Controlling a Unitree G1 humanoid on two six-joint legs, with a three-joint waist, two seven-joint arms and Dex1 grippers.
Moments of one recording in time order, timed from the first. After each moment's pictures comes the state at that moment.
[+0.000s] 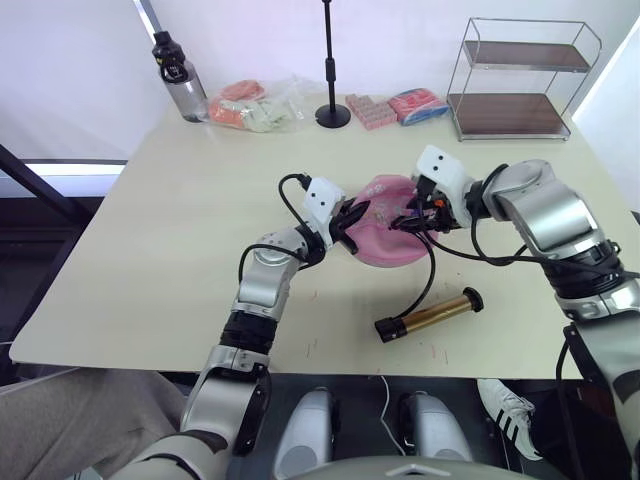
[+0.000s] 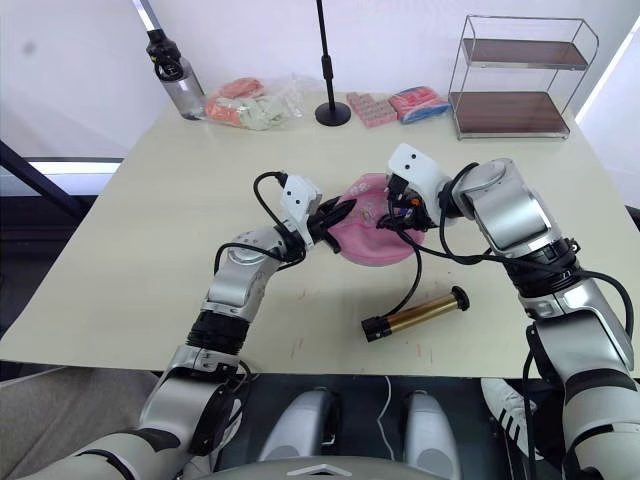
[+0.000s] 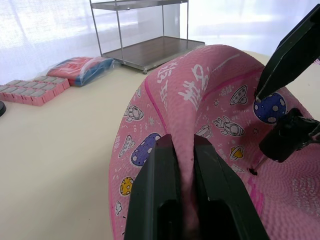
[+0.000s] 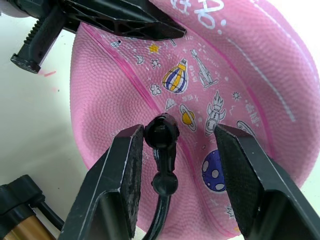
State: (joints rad) left arm -0.59 0.18 -0.09 0.31 -0.11 0.12 -0.66; right arm -0.93 -0.57 0.36 0.04 0.08 0.97 1.02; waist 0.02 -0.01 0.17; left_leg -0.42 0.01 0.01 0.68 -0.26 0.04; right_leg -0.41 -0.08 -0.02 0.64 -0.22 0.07
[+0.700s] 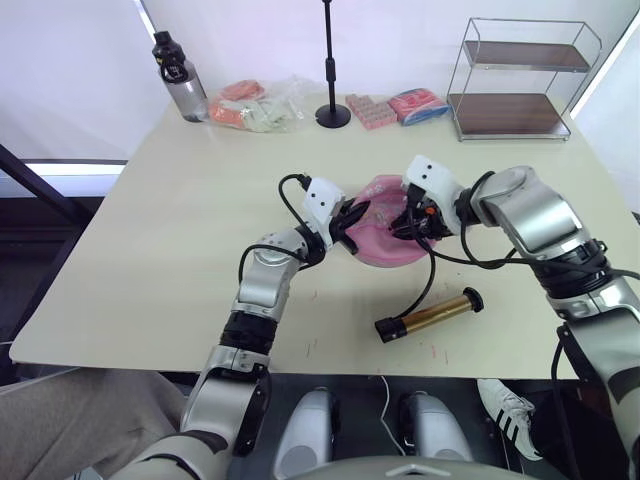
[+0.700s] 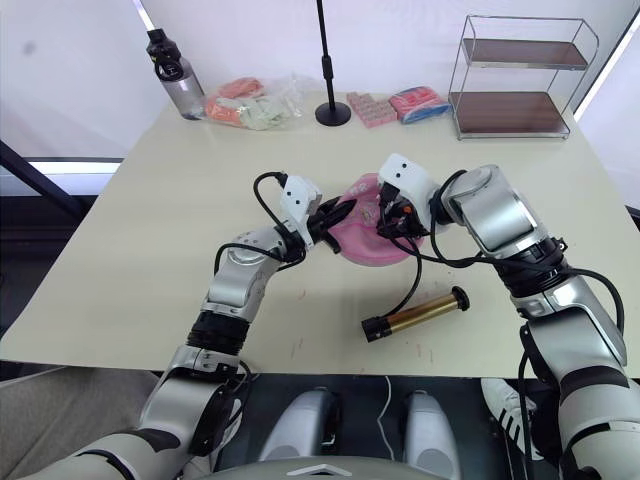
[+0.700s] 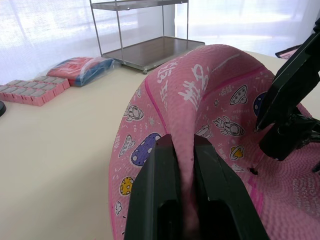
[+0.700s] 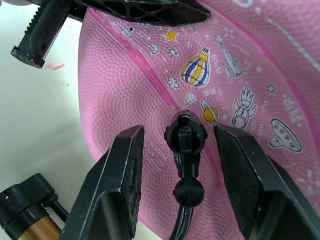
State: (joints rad) left arm -0.59 0.18 -0.09 0.31 -0.11 0.12 -0.66; right arm -0.95 -0.55 0.41 0.08 0.10 1.01 1.00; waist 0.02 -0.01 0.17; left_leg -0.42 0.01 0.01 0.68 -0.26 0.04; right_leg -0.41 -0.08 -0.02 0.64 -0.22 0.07
